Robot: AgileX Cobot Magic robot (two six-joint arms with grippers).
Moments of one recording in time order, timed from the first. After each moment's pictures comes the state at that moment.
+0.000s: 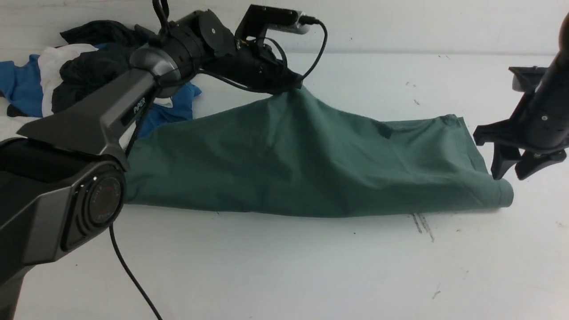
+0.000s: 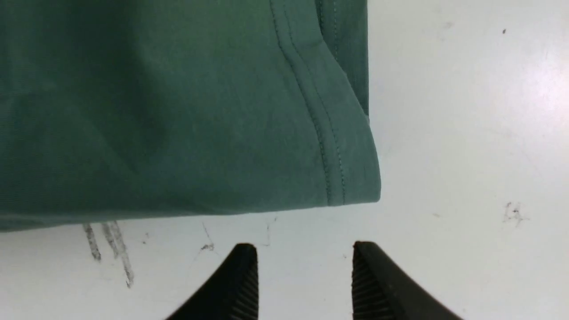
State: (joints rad) right arm 0.02 1.90 -1.56 0.01 1.23 0.05; left arm -0.29 2.46 -2.29 -0.55 0.69 0.46
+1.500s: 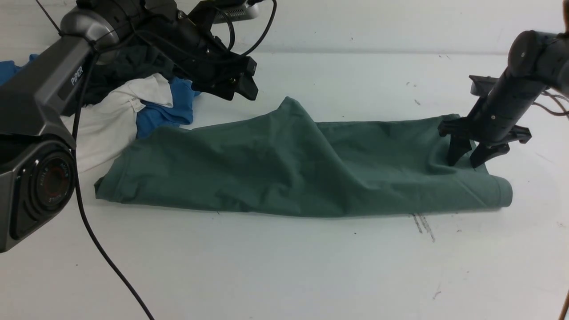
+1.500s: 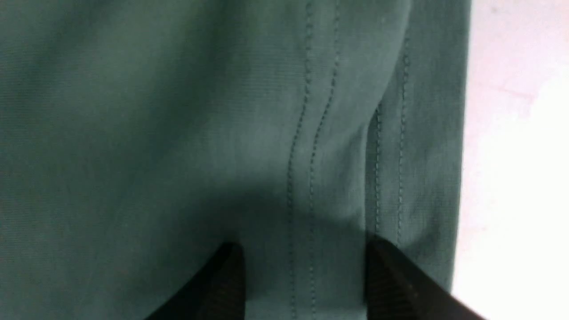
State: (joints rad) right arm -0.02 2.39 -2.05 0.15 1.23 -0.07; left arm -0.16 2.36 -2.33 -0.51 1.15 0.29
